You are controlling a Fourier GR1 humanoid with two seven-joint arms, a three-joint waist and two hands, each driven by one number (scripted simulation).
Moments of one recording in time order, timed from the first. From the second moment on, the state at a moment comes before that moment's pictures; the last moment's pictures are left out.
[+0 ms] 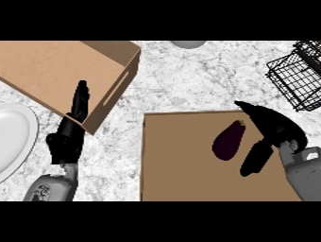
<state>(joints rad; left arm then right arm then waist) -0.14 0.11 -0.14 -1.55 -0.09 0.24 0.05 -0.38 -0.50 0.38 -1.64 0.24 0.42 0.93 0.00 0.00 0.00</state>
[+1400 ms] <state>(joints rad) -0.13 0.05 -0.10 -1.55 -0.14 0.19 0.03 -0.32 -0.26 0.29 -1.46 0.65 0.35 0.72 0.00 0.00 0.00</state>
